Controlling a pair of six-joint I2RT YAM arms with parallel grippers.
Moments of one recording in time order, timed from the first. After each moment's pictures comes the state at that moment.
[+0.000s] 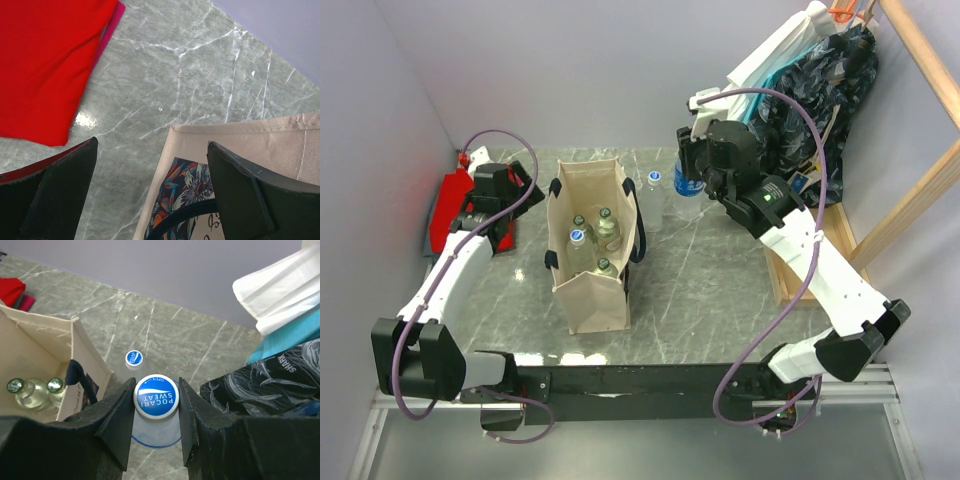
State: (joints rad) left arm -0.11 1.28 1.06 -0.32 -0.22 -0.61; right arm 0.65 1.40 1.66 -0.52 0.36 0.00
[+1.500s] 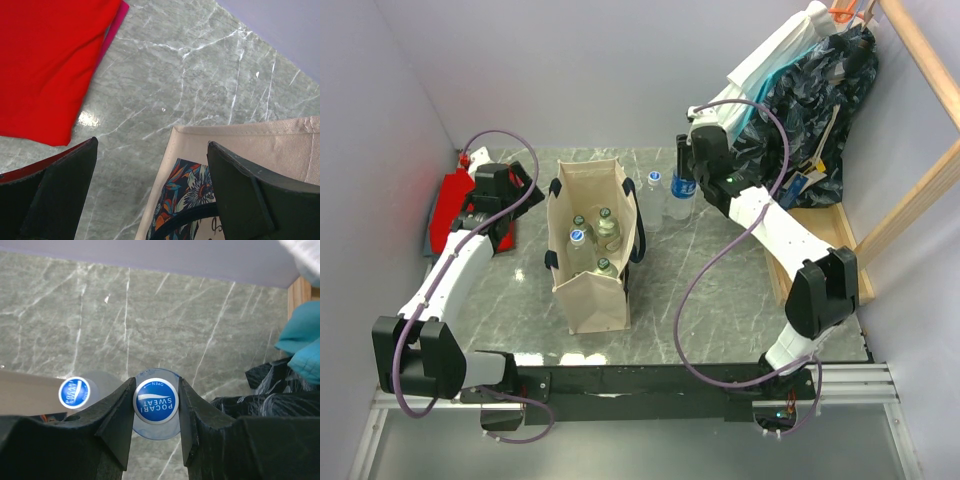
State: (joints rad) left arm -0.11 1.29 1.06 -0.32 -0.23 -0.61; right arm 0.45 1.66 1.49 -0.24 0.27 0.13
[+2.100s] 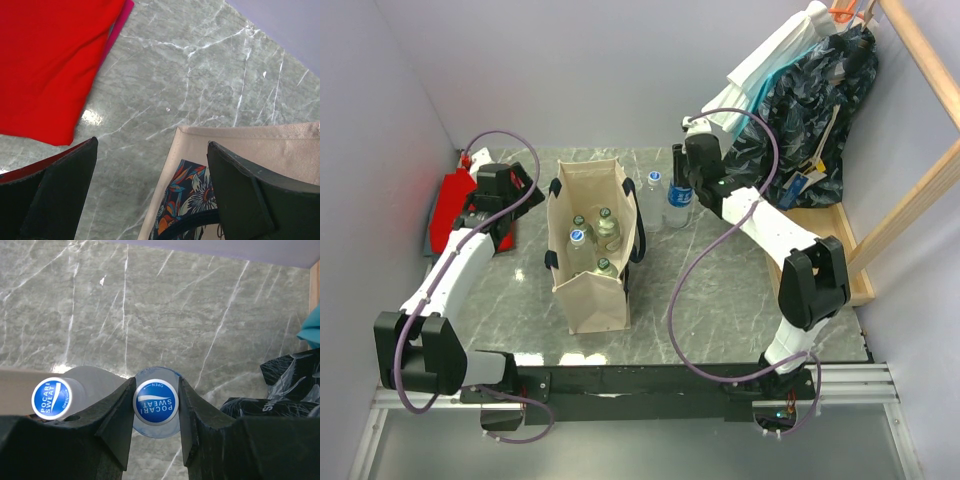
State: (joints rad) left arm -0.11 1.31 1.06 -0.32 -0.25 -0.61; right arm 0.45 1.73 1.45 -0.19 0.24 0.15
